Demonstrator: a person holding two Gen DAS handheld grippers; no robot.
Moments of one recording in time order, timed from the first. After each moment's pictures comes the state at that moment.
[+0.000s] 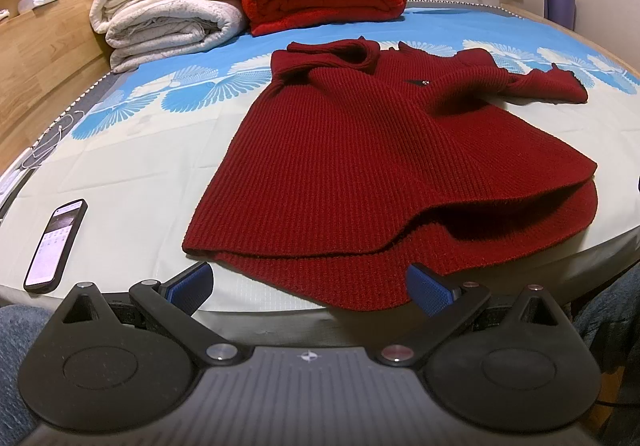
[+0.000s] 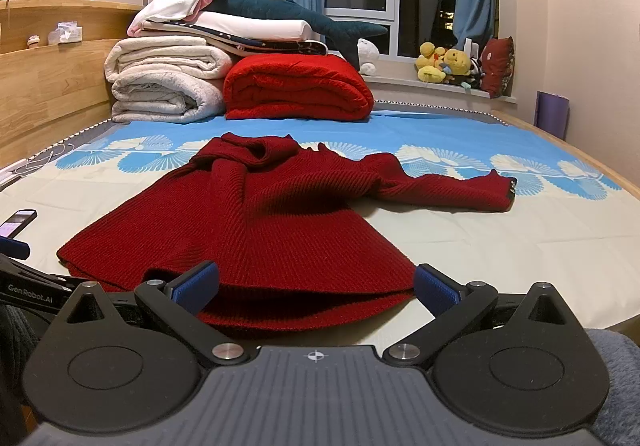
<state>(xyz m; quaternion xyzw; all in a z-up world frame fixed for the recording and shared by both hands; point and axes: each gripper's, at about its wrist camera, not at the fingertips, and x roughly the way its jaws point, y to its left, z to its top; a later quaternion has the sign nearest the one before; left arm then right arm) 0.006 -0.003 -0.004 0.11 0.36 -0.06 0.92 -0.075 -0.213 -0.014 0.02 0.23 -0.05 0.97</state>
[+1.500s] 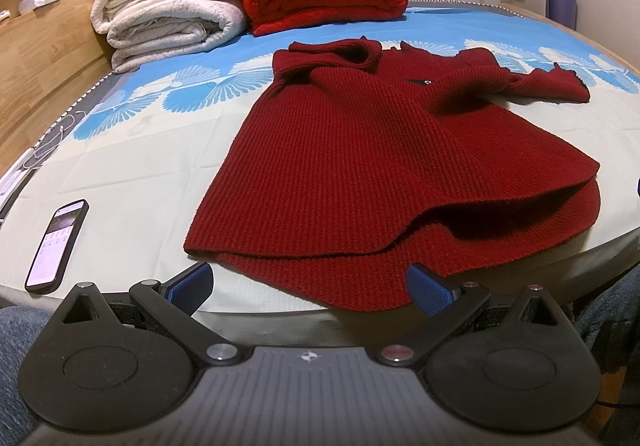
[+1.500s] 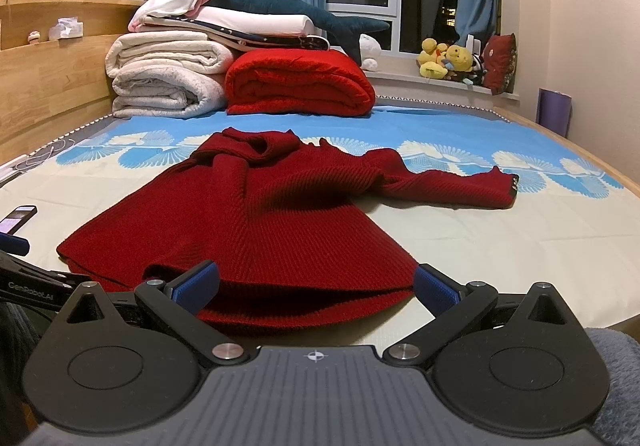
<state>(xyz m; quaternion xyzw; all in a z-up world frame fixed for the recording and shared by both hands) 0.007 -0.003 -0.002 0.11 0.36 -0.05 0.92 -0.072 -0.209 -0.023 0.02 0.23 -0.05 0.97</state>
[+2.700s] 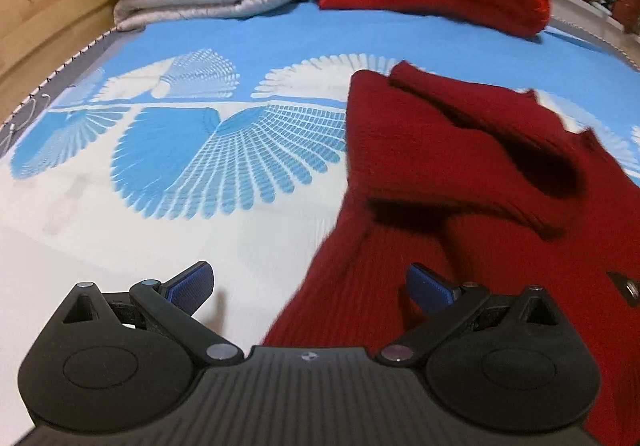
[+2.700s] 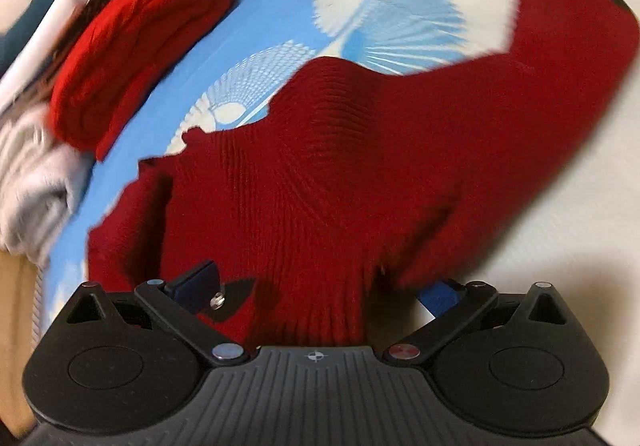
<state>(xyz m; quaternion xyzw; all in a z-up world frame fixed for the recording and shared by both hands) 0.428 0.006 -0.040 0.03 0.42 0.05 0.91 0.298 -0.367 -0.104 0.37 0.39 -0.11 0.84</state>
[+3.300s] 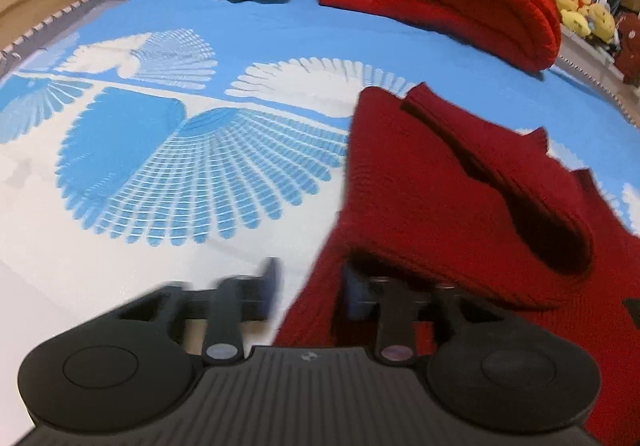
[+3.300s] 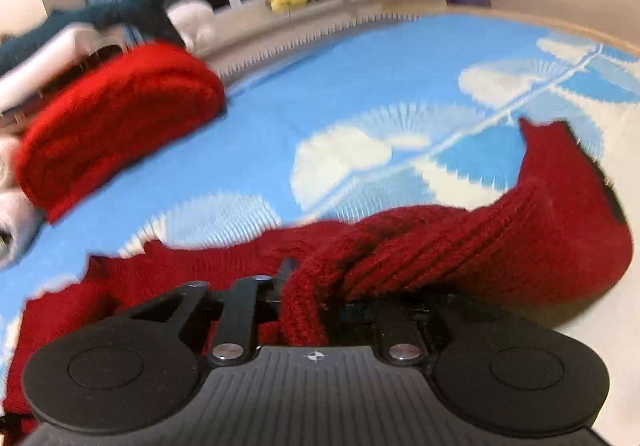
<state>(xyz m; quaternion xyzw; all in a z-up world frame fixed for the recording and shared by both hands) 0.466 0.015 -0.052 -0.05 0.43 0.02 0.90 0.347 -0.425 -0.087 0.24 0.31 -0.22 0.89</state>
